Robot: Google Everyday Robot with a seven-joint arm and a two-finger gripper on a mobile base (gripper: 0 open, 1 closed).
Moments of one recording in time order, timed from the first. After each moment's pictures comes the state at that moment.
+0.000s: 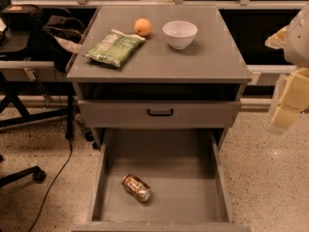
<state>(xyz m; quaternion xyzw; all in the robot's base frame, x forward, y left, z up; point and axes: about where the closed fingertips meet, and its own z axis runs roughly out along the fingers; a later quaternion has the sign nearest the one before) 0.438 -0.217 0.976 -0.60 0.78 -0.03 0.16</state>
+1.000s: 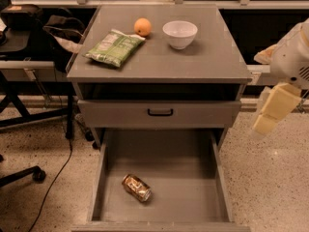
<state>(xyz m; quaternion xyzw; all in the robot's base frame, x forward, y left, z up) 0.453 -0.208 0.937 -0.58 0.79 0.01 0.19</state>
